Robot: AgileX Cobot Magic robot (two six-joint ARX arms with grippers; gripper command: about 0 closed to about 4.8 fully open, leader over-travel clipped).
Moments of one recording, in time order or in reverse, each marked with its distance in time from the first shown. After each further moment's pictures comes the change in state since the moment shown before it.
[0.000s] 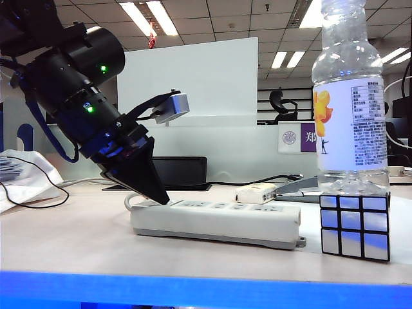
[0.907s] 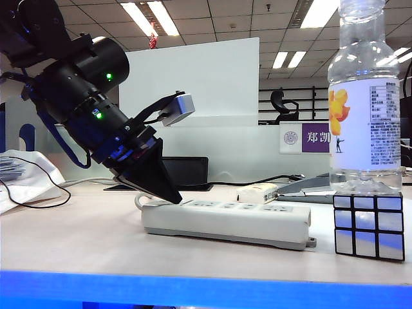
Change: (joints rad) left arm 0.005 0.065 0.020 0.037 0.067 0.002; right arm 0.000 0.000 0.000 0.001 0.000 0.000
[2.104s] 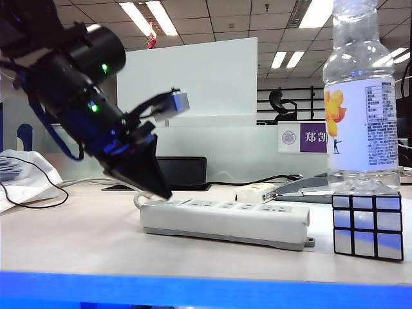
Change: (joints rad) left arm -0.005 -0.067 -0.024 0.013 -0.074 -0.076; right arm 0.000 0.000 0.000 0.000 -0.019 0.000
